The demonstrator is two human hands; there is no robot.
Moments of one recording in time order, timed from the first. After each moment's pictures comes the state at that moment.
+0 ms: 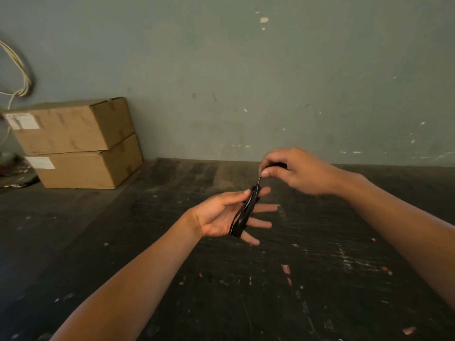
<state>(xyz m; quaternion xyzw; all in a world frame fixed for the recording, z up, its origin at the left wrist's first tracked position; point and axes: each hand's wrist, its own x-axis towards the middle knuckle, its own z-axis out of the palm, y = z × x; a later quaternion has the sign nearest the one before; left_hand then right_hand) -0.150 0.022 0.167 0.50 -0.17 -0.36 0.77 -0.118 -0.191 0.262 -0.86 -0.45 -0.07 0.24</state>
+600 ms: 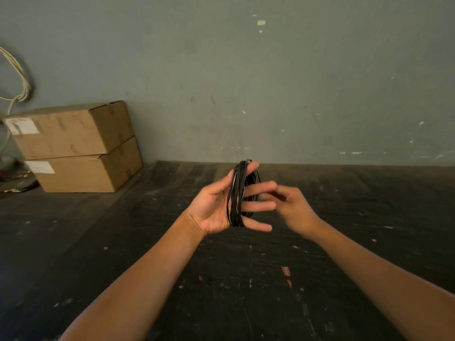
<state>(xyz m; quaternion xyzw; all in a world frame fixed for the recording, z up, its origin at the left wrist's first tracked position) -0.159 0.012 0.186 0.34 -0.27 -0.34 0.83 -0.115 -0.185 0.161 -0.74 -0.31 -0.02 0.59</state>
